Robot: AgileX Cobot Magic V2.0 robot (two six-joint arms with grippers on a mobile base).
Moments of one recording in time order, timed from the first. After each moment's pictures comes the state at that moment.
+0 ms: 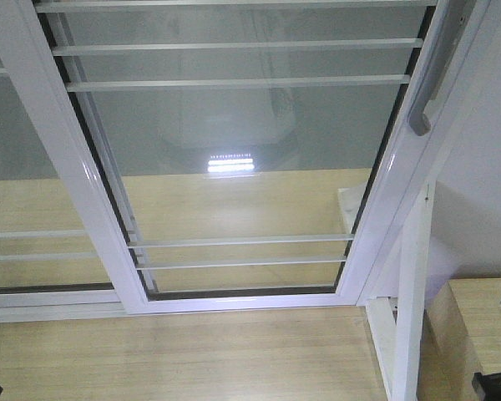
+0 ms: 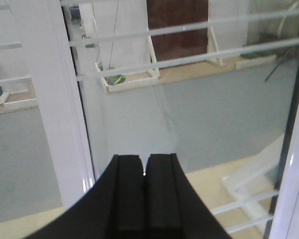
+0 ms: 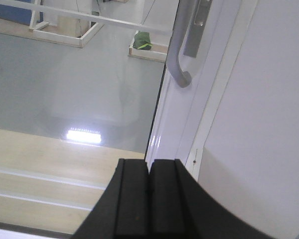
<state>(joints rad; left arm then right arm) -0.23 -0.01 0.03 -0.11 0.13 0.12 0.05 -0.01 0.03 0.07 0.28 -0.22</state>
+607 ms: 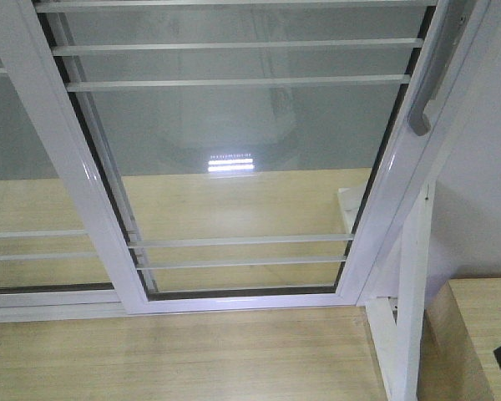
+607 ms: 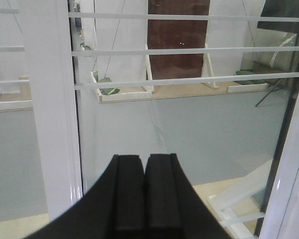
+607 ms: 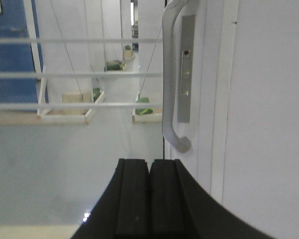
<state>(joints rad) -0.23 -0.01 0.03 -0.13 0.10 0.08 0.05 -0.01 0.03 0.29 0.01 -0.21</state>
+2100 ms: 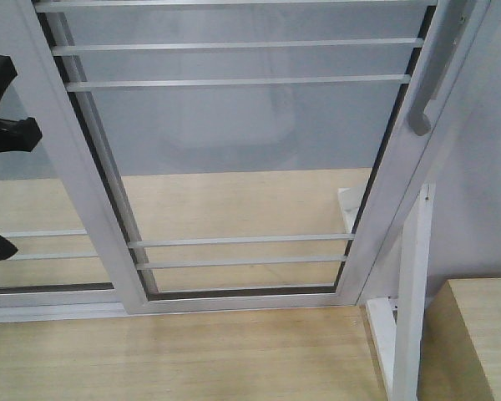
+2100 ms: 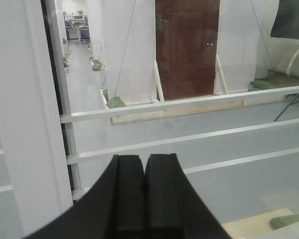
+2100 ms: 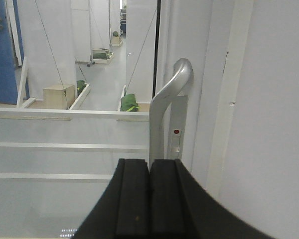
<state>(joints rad) -0.23 0.98 -0.57 -0.04 -0.33 0.05 0.05 0.84 -0.63 0.38 -0.08 -0.40</state>
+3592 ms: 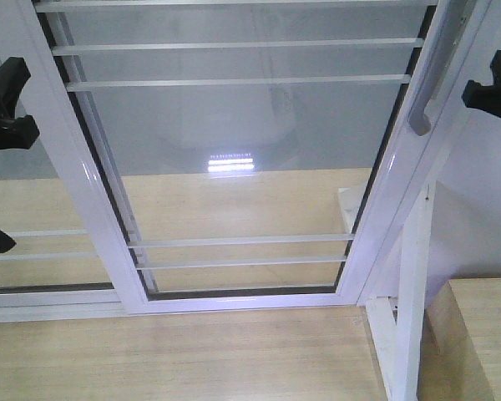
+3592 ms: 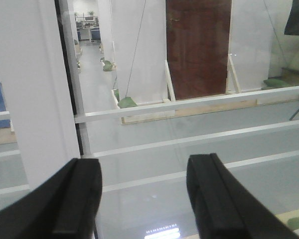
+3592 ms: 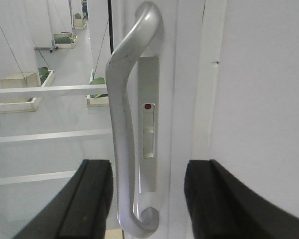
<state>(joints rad) -0.23 0.99 -0.57 -0.17 -0.34 0.22 0.05 1.28 -0.68 0.37 -0.43 -0.29</state>
